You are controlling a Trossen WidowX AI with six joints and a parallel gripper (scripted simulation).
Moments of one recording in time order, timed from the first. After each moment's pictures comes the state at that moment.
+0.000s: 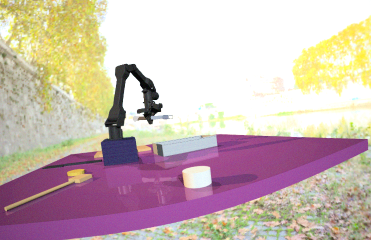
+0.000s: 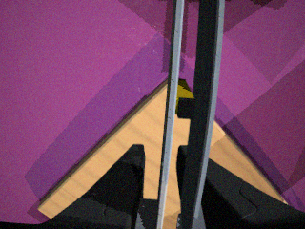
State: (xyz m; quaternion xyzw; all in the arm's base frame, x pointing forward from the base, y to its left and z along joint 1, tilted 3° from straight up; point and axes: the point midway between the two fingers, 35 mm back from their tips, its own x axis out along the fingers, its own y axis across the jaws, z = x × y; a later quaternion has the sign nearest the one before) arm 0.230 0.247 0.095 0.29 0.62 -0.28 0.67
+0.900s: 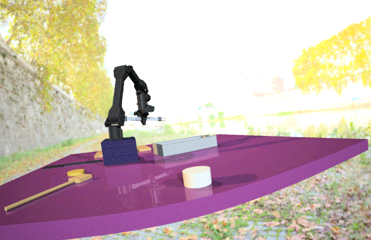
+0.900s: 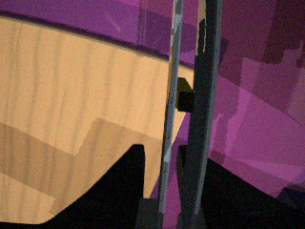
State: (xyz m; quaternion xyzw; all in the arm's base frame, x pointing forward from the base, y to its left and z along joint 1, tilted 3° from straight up) arm 0.191 0.283 0.092 -0.10 0.68 0.09 0.72
